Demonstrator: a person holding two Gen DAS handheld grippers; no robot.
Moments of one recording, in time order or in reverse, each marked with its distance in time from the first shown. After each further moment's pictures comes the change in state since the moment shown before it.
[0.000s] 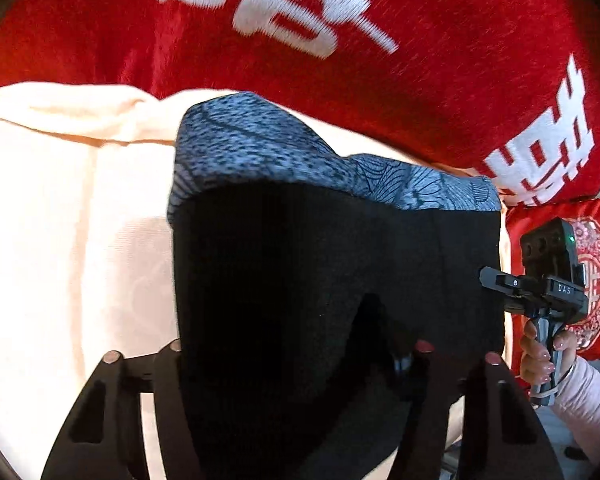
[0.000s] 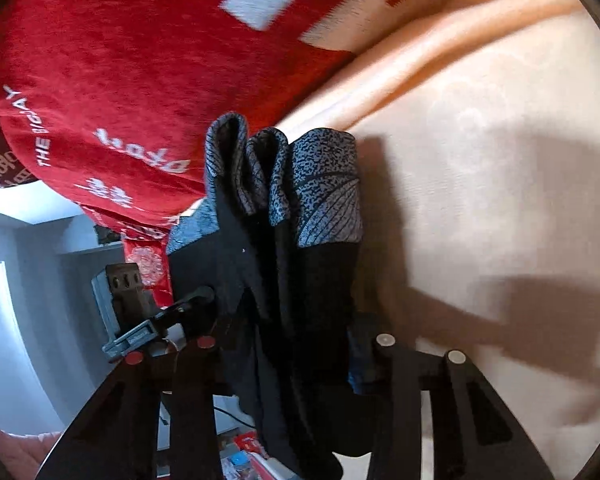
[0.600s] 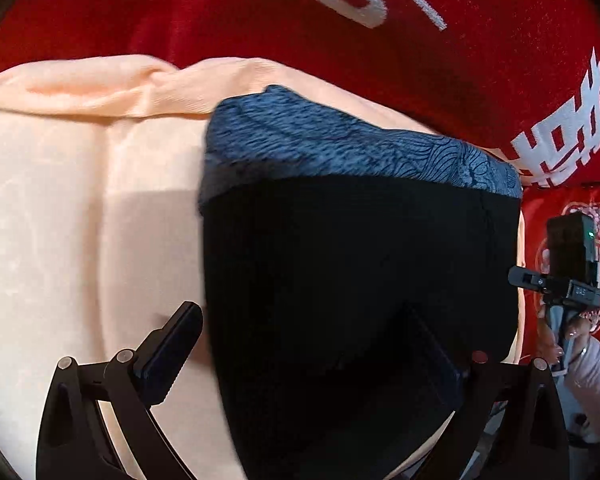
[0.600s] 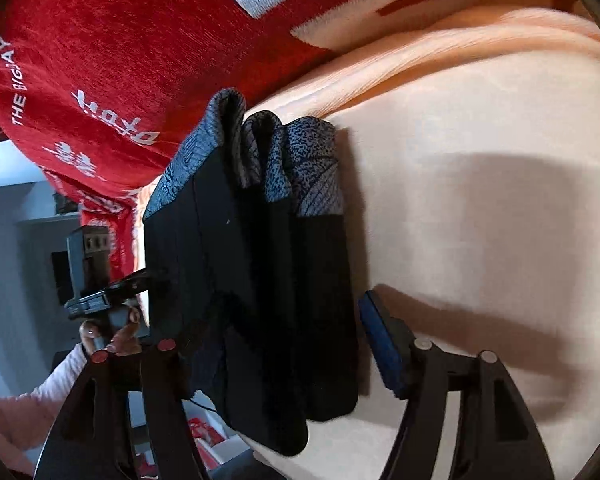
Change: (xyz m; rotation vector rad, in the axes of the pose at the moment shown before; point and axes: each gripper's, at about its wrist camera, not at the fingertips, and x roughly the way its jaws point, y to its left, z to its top) left arm 0.026 0.029 0.009 0.012 0.113 0.006; right arm 0.003 -0.009 0.008 -0.094 0.059 -0.171
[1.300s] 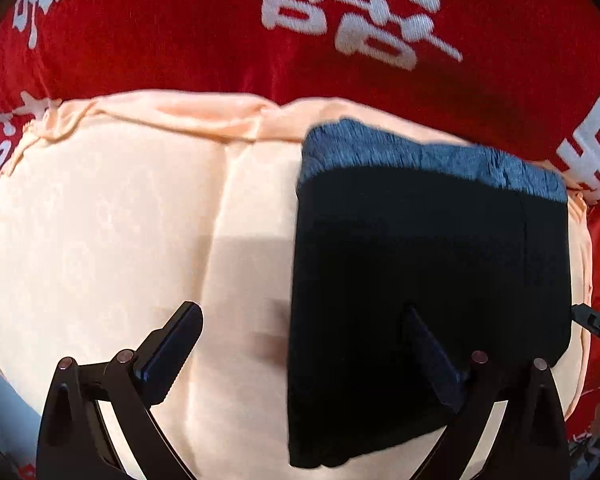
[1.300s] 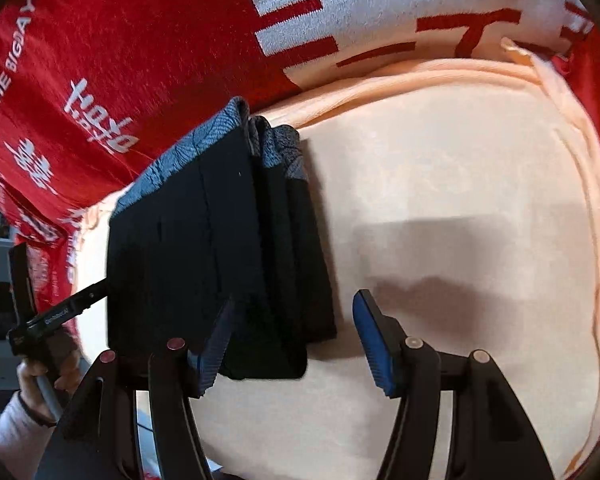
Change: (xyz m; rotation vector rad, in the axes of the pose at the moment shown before) left arm -0.057 -0.027 -0.045 -0.060 -0.170 0.380; right arm -0.042 0.045 -0.058 0.005 -0.204 -0.318
